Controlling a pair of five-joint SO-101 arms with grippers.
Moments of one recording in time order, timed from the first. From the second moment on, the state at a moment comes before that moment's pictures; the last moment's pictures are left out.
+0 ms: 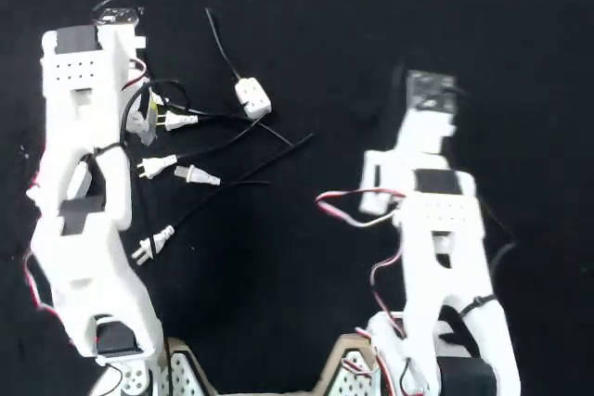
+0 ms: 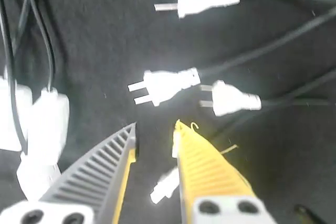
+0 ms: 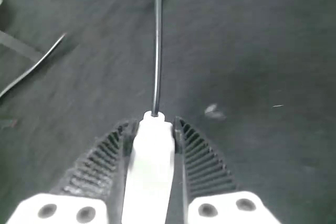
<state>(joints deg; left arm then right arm) -11.8 21.2 -28.6 100.2 -9.8 1.2 -30.5 51.2 50.8 -4.5</state>
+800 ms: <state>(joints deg) -0.7 3.6 30.8 49.5 -4.1 -4.0 -30.5 51.2 52.4 -2.2</state>
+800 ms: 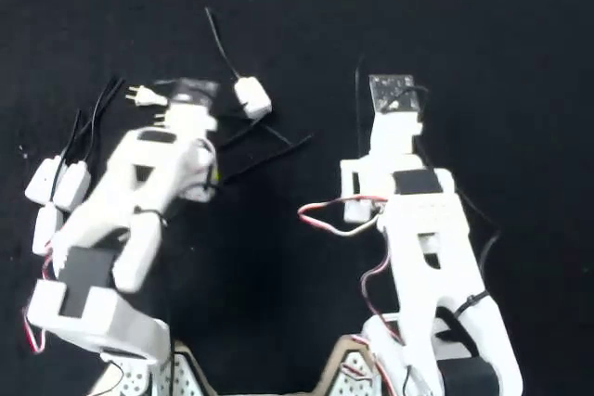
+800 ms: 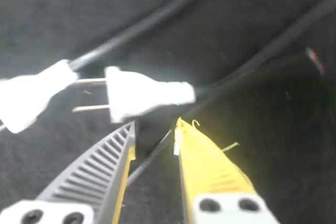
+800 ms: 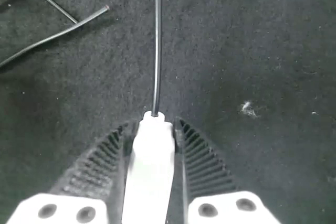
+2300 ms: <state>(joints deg) -27.5 4.4 3.2 78.9 -5.8 -32.3 -30.5 56.0 53.1 10.1</state>
